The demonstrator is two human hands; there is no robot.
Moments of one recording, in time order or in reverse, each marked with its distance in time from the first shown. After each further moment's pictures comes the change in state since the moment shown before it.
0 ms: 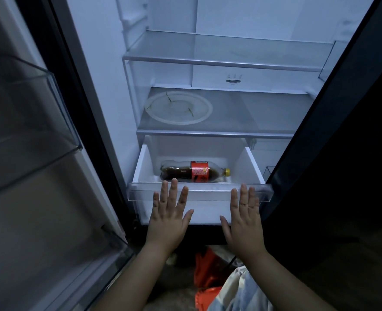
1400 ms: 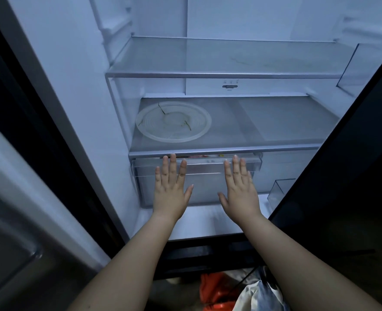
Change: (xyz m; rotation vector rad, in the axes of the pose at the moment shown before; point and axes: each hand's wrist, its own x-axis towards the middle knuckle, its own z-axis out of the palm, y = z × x) left_hand 0.119 -0.047 0.085 -0.072 -0.045 -0.036; right_hand 0.138 0.007 0.030 0.015 -0.115 0.097
